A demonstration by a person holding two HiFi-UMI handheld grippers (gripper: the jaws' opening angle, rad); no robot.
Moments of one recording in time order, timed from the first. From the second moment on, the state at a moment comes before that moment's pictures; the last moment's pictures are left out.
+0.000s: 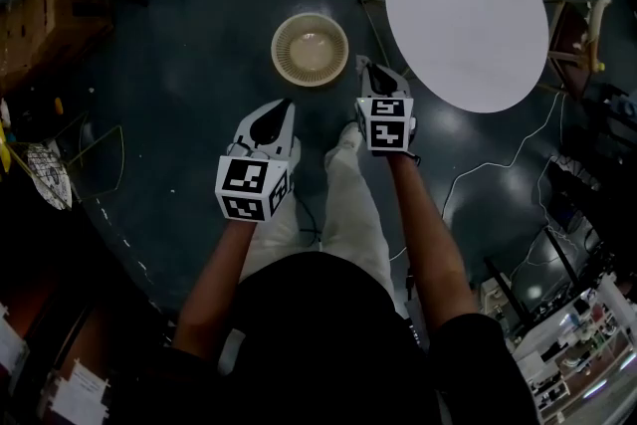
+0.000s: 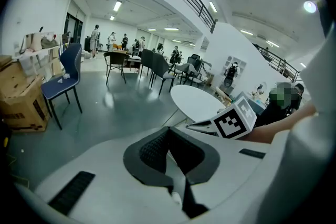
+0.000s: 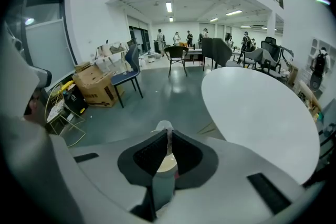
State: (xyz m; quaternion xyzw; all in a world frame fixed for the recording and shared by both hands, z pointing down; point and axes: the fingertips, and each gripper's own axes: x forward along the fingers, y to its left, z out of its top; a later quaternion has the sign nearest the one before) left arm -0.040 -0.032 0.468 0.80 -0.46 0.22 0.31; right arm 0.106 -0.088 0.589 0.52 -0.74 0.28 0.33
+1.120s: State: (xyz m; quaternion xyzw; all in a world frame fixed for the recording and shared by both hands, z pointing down) left arm -0.133 -0.048 0.672 0.77 -0.46 0.23 0.37; right arm -0.035 -0.100 0.772 0.44 -0.76 0.29 0.38
